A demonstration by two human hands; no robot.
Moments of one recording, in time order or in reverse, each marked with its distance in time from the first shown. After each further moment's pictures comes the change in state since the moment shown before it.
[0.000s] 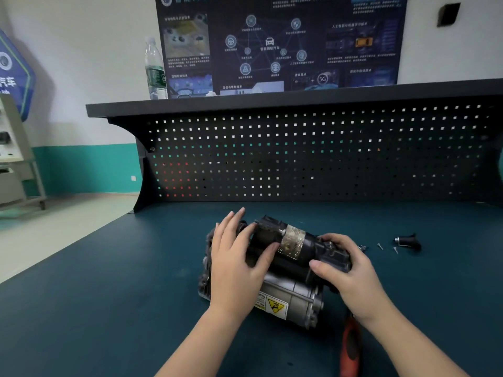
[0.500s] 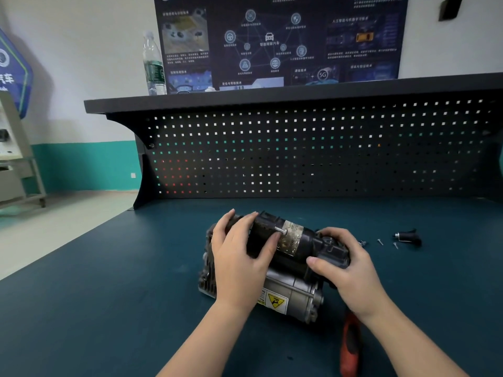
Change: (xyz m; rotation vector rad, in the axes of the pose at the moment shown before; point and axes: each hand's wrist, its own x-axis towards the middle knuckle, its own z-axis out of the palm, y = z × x) left_hand 0.001 0.004 0.008 -0.075 0.077 -0.044; right_hand -0.003 -0.007 0.005 -0.036 0.003 -0.047
